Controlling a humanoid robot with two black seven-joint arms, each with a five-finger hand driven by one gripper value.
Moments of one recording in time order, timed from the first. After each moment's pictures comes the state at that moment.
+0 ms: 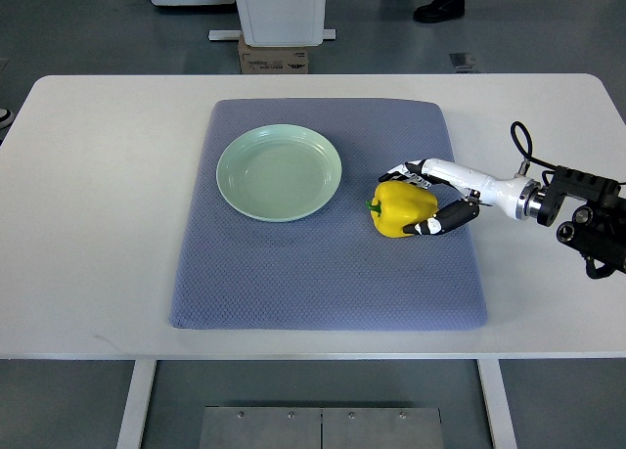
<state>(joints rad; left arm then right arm) -0.04 0.00 -0.11 -0.23 0.02 0.17 0.04 1.02 -0.42 -0.05 0.81 -0.94 0.09 0.61</state>
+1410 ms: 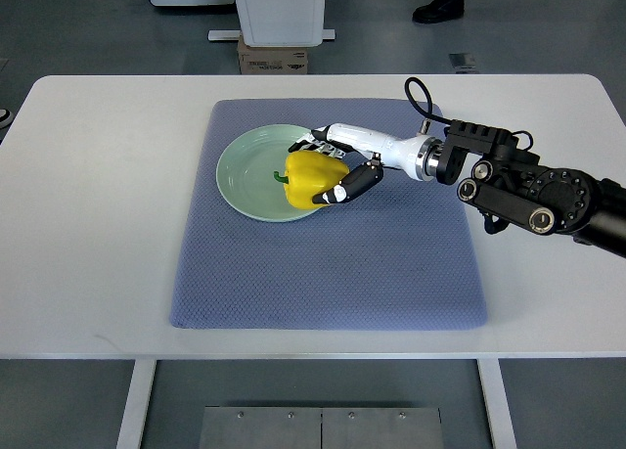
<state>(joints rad) -0.04 0.00 -0.11 -0.23 0.02 0.17 0.04 1.21 -0.15 -0.04 0.80 -0.88 0.11 0.33</state>
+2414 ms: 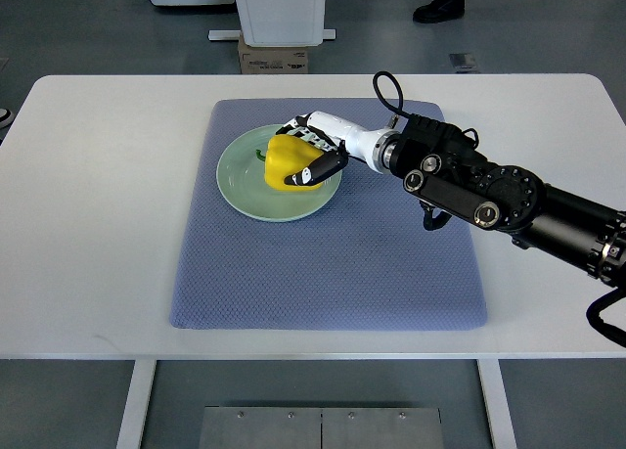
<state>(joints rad) -0.04 0.00 -0.11 -0.23 0.02 0.17 0.04 1.19 0.00 0.11 0.72 -0.86 0.03 0.02</state>
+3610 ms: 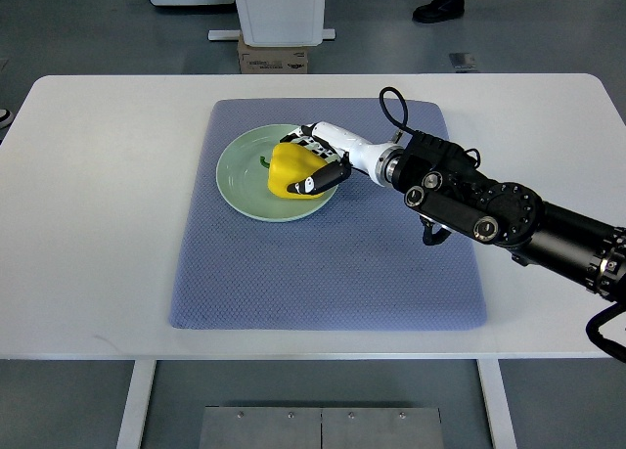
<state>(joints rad) -0.04 0.00 -0.11 -0.23 0.02 0.17 0.04 1.13 0.00 0.13 0.72 -0.85 -0.02 0.05</state>
